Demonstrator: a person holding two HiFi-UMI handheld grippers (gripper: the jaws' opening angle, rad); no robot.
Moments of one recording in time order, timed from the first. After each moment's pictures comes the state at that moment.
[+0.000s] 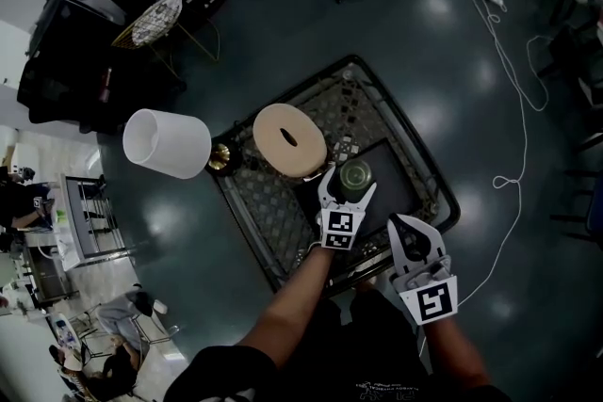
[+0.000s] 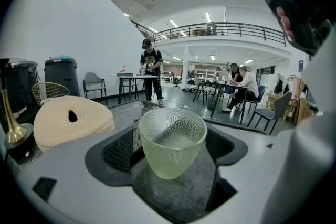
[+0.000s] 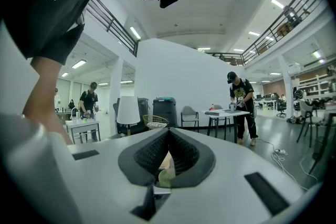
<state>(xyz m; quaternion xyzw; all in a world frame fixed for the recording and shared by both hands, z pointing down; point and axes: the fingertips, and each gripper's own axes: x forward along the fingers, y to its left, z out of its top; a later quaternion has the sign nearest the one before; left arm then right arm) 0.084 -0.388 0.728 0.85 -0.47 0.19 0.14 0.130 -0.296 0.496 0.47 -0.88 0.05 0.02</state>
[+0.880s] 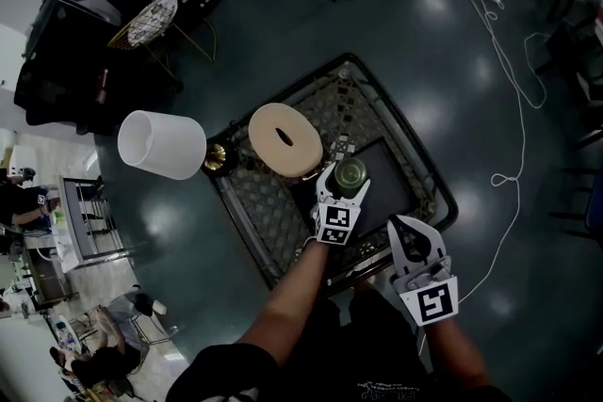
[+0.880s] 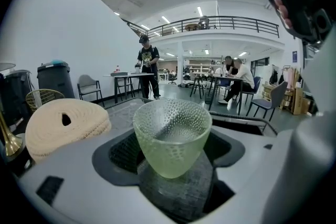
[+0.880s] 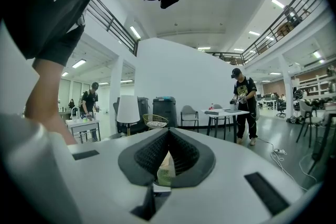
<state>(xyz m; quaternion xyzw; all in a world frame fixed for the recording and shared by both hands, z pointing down) 0.086 -0.395 0.744 0.86 -0.44 0.22 0.11 0.136 -0.295 0.498 0.47 -0.88 0.05 0.03</state>
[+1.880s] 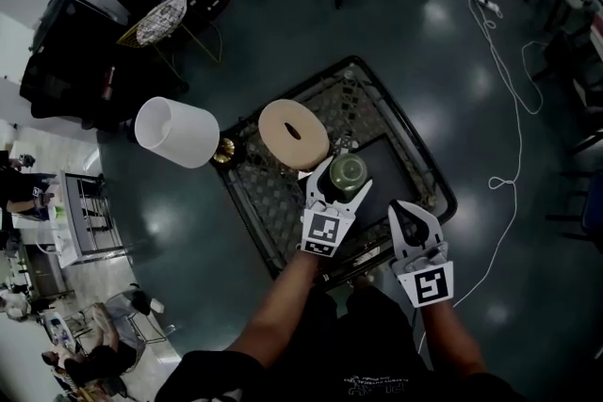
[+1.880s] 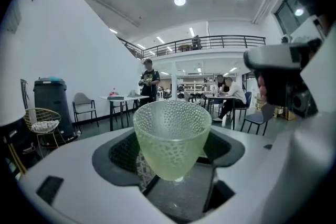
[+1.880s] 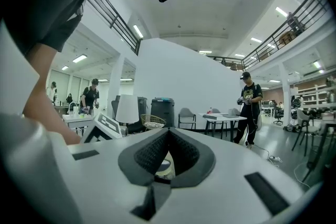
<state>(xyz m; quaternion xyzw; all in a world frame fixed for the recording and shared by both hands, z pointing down) 0.069 -0.373 0.599 0.89 -0.43 0.13 0.06 0.125 -0.292 0.490 0.48 -0.88 0.01 0.04</state>
